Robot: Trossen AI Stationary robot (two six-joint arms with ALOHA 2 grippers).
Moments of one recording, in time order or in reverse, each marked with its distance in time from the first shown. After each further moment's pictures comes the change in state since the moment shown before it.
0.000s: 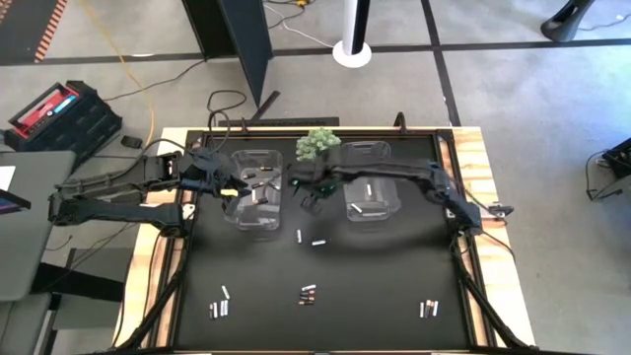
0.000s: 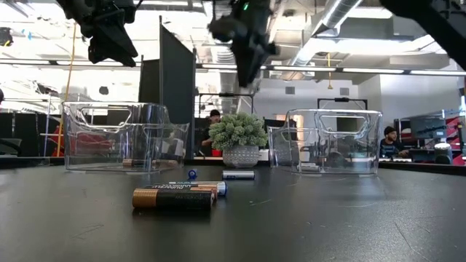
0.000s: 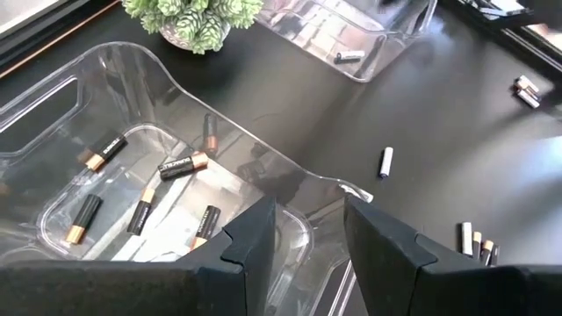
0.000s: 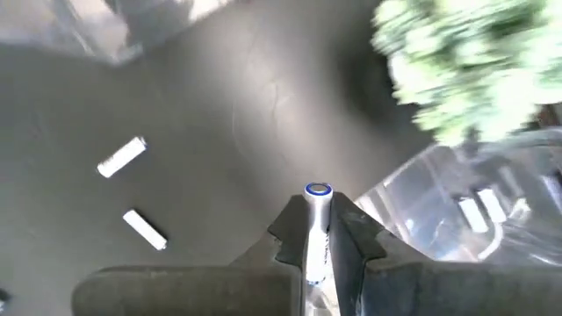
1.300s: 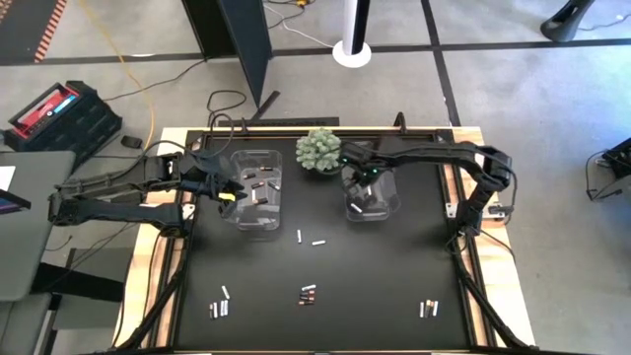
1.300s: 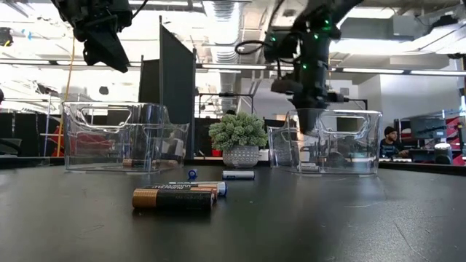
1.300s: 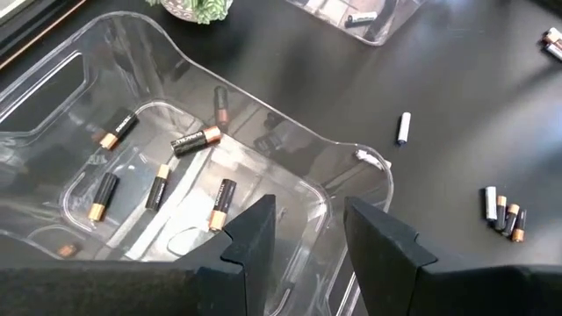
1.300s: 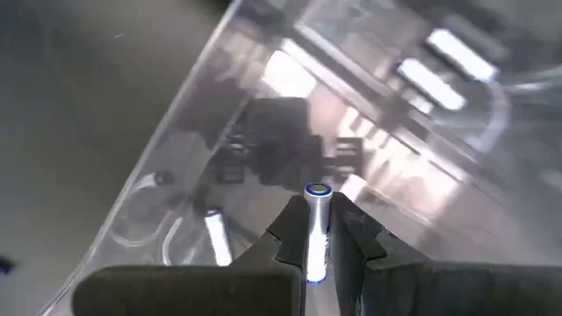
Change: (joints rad) left arm 0.000 0.000 0.000 -0.080 0.000 0.064; right arm -0.275 -0.480 -1.039 0.583 -0.152 0.115
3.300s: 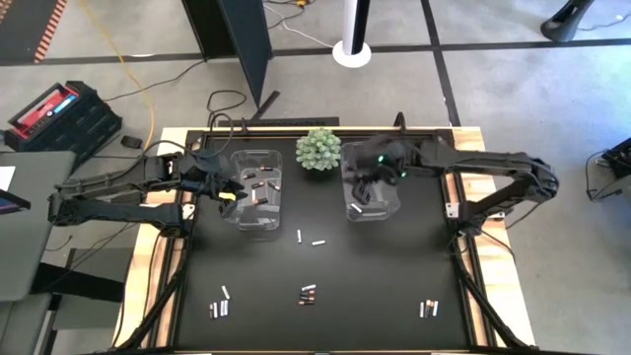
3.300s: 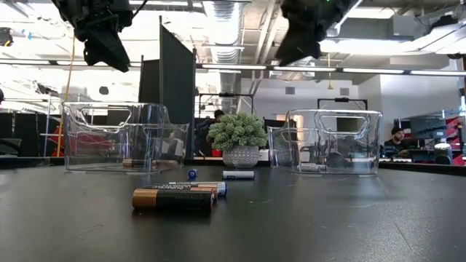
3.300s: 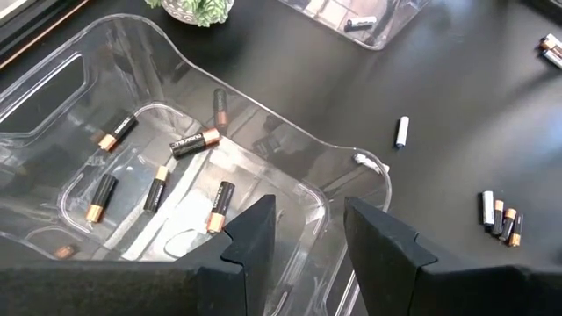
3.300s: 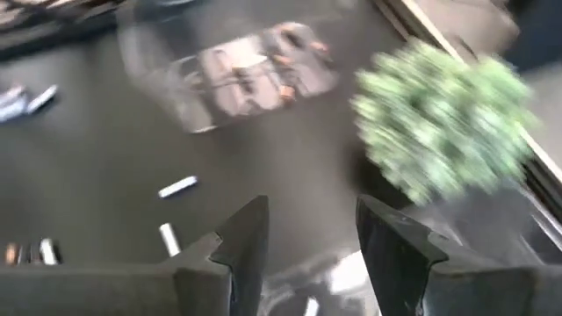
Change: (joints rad) left arm 0.000 0.000 0.000 0.008 -0.001 -0.011; right arm 0.153 -0.355 -0.078 0.347 -0.058 -0.432
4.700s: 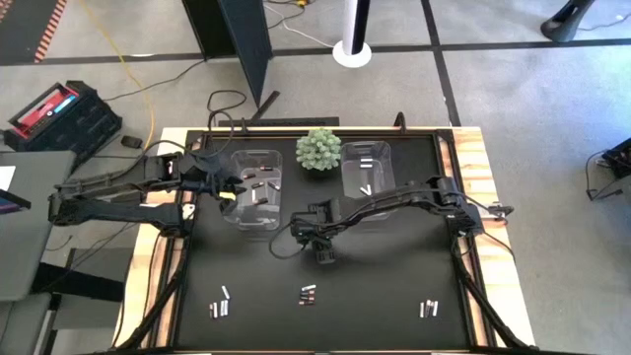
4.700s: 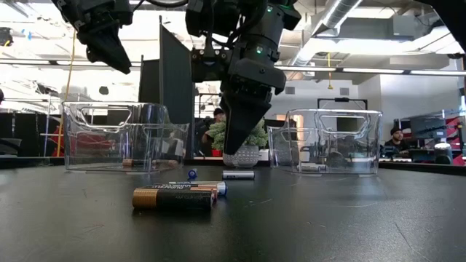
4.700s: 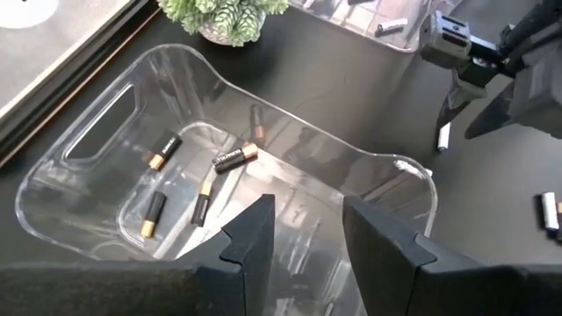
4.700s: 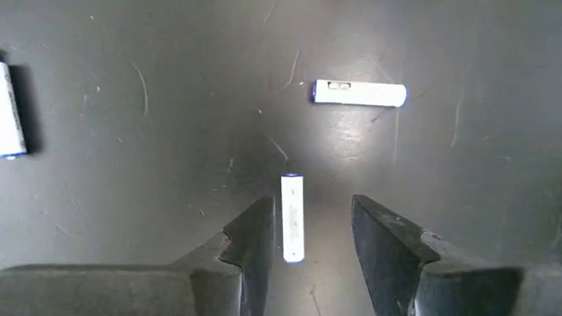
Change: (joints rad) left arm 0.000 0.000 0.000 0.002 -0.105 0.094; right arm 0.286 0.779 0.498 -0.252 -0.031 -0.188
